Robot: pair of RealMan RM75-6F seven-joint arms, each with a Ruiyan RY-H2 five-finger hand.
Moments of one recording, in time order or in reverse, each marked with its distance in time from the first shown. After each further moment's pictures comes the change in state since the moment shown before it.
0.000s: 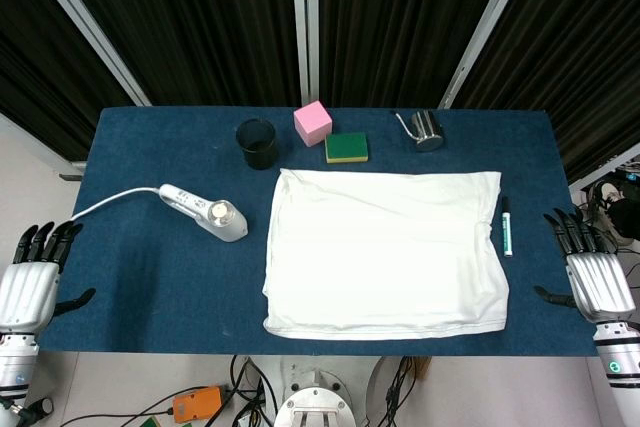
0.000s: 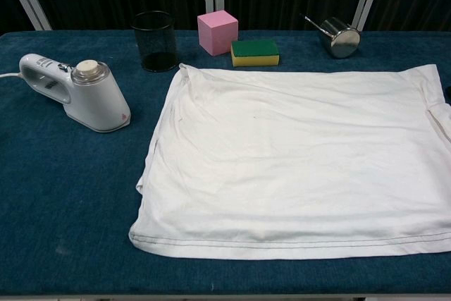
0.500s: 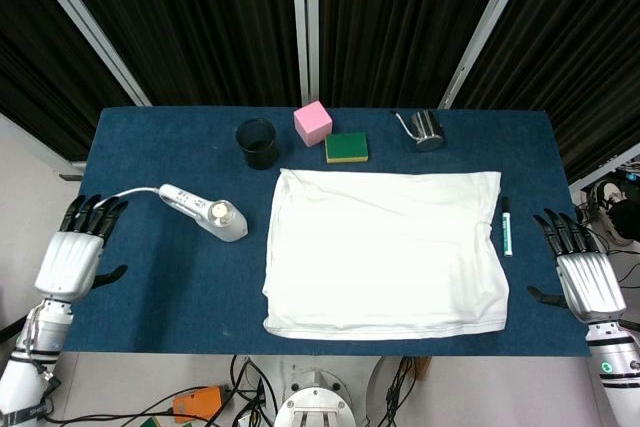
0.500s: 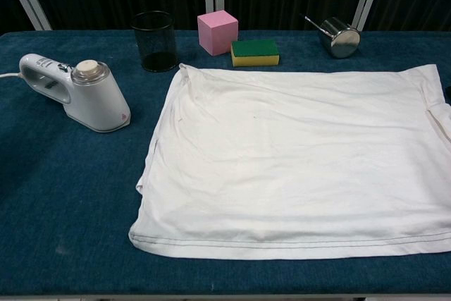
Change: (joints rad) left arm -0.143 -0.010 -0.084 -0.036 0.035 -0.148 0.128; right arm 0.008 -0.019 -0.014 0.004 -0.027 -0.005 -0.018
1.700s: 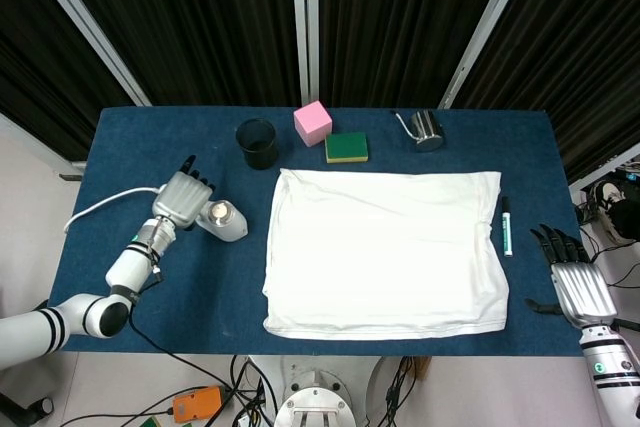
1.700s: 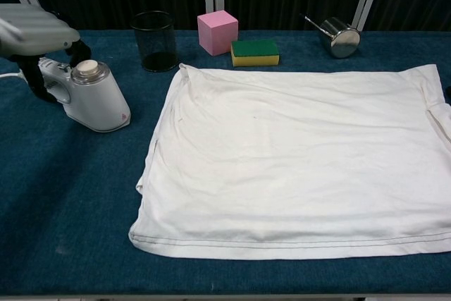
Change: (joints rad) left arm -0.543 -0.201 -0.067 0.224 -0.537 -0.586 0.497; right arm 0.005 -0.034 -0.027 0.034 0.079 -0.093 0.018
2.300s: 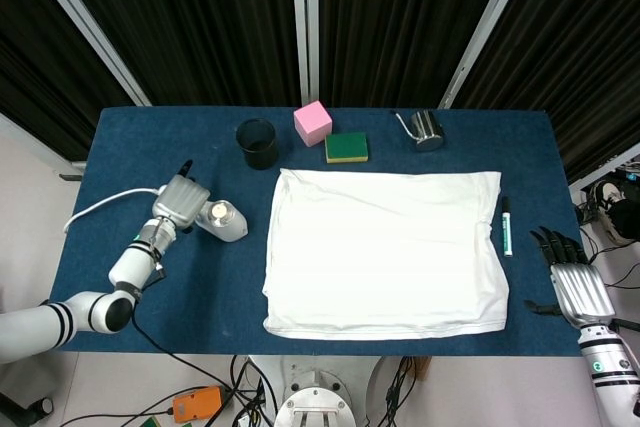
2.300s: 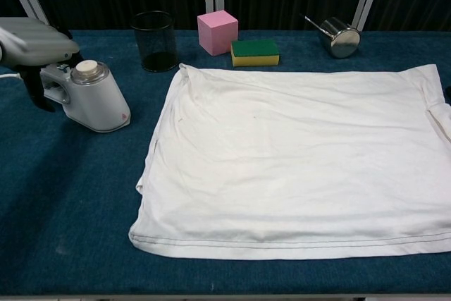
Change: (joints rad) left arm -0.050 -0.025 0.061 0.045 -0.085 -0.016 -0.018; right arm 0.003 -0.019 -0.001 0.027 0.017 -0.021 0.022
